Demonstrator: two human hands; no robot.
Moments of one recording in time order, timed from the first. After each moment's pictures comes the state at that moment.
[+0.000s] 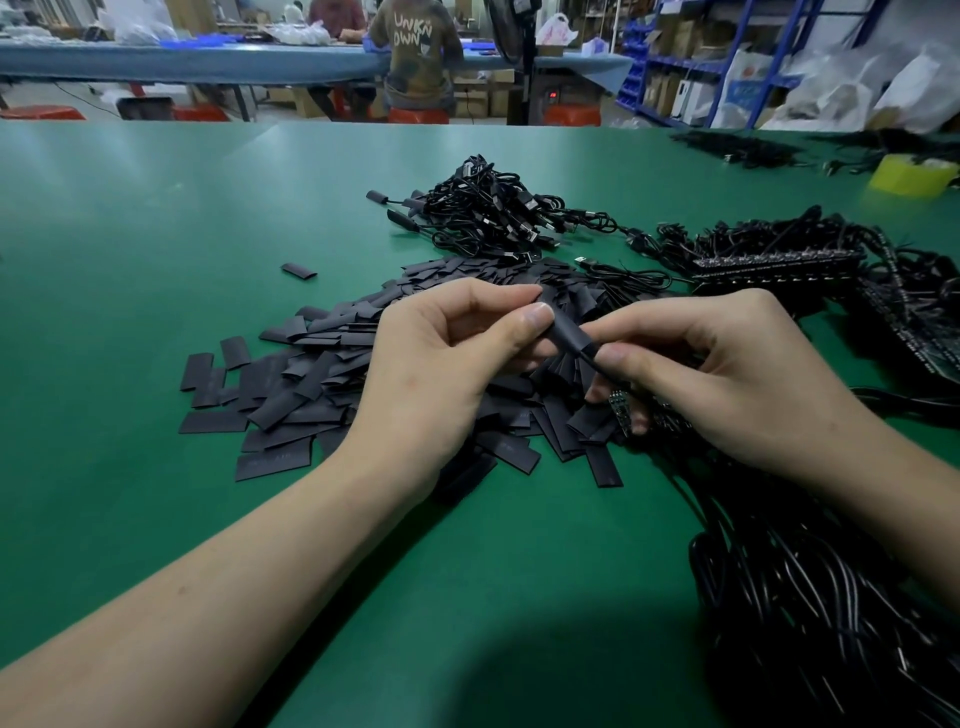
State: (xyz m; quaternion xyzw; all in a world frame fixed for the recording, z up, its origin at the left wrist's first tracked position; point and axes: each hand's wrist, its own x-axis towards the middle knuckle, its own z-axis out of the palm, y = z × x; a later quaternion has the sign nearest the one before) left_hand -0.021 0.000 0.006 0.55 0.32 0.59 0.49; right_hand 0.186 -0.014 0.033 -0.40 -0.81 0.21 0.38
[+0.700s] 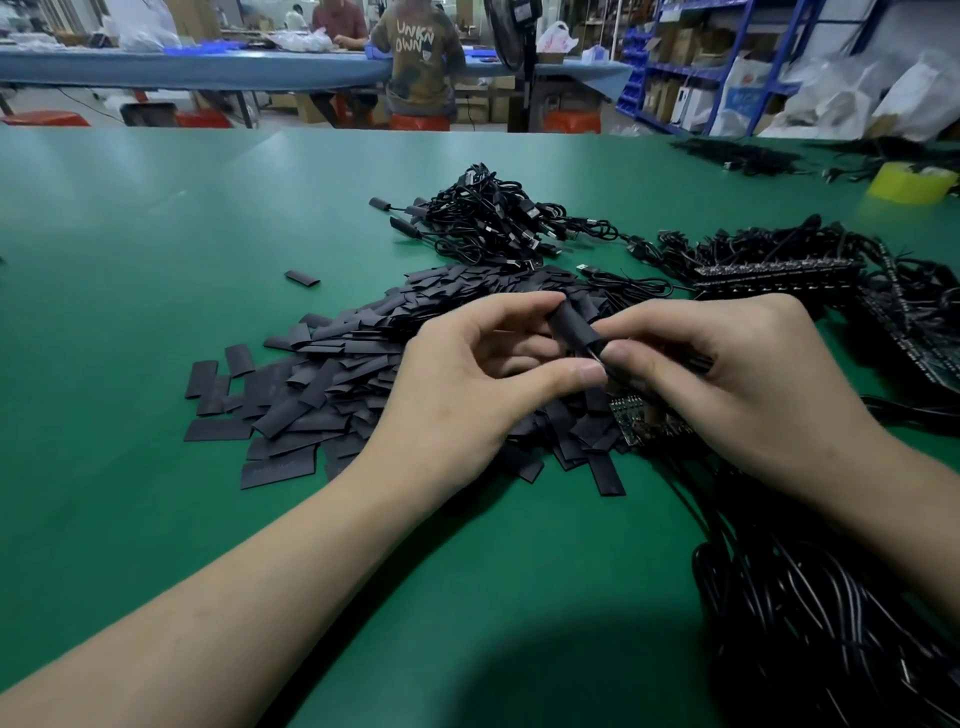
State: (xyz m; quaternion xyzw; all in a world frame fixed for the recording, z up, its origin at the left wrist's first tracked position) left_hand -0.018 0.000 0.004 0.62 0.37 0.53 0.45; right_hand 0.187 -0.015 0.035 -0.42 -0.83 -0.04 0.37
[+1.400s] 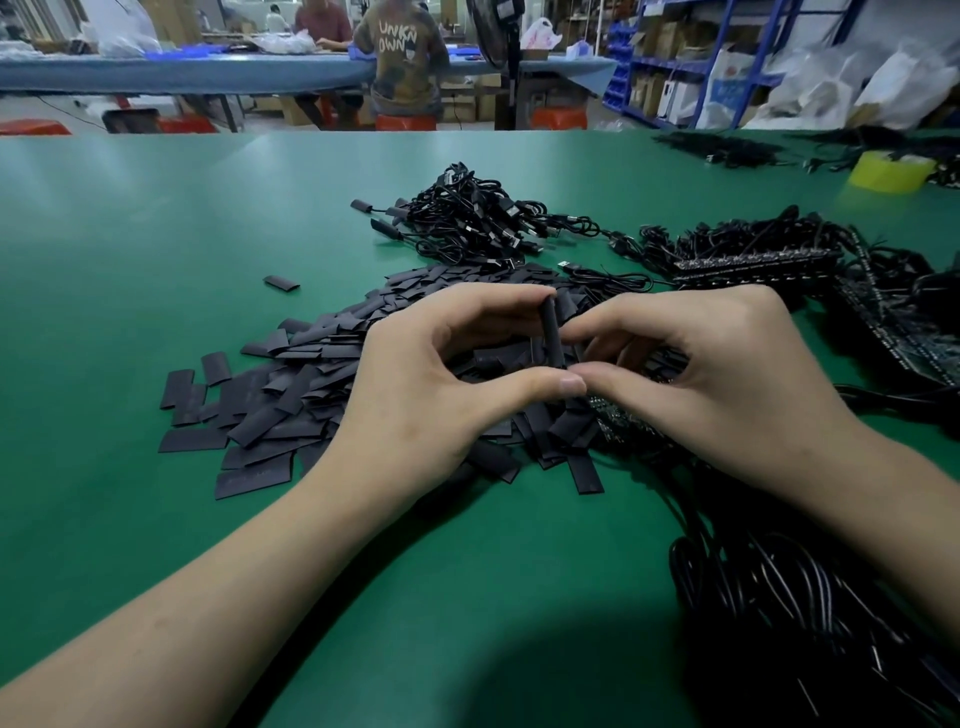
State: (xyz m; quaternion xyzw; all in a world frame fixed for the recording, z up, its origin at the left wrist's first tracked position) left_hand -0.022 -0.006 0.015 0.69 0.35 0.53 0.35; right_hand 0.190 -0.016 0.038 -0.40 -0.84 -0.03 0.36
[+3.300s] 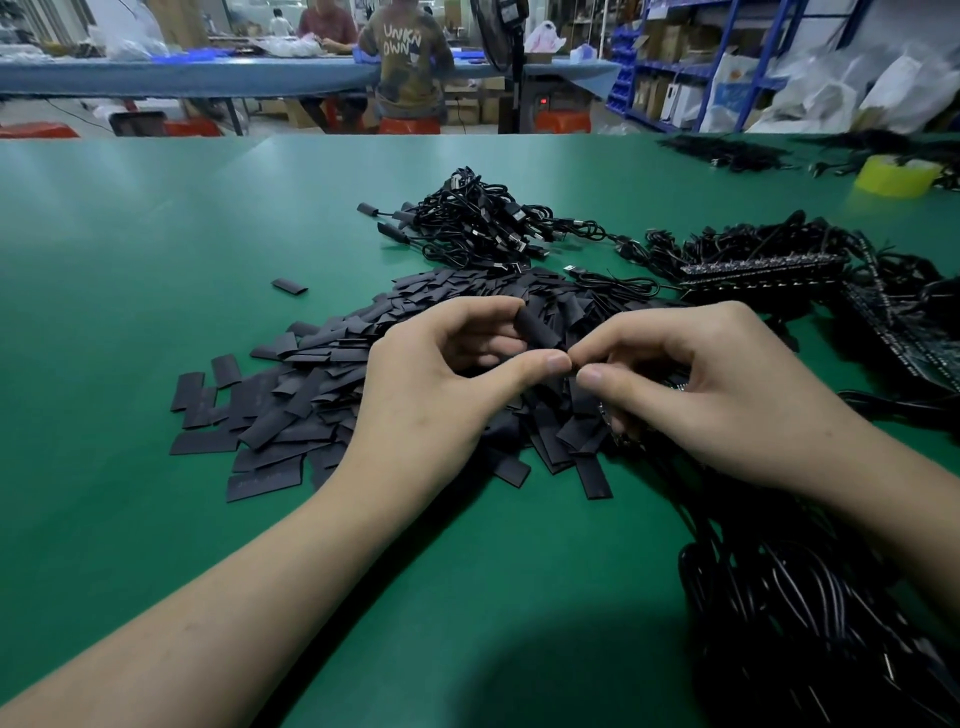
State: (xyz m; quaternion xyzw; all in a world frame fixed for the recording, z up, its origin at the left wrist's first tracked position) left_hand -0.022 0.004 0.002 0.62 0.41 0.55 0.37; right_hand 0.184 -0.019 0.041 -0.42 -0.83 0.17 0.33
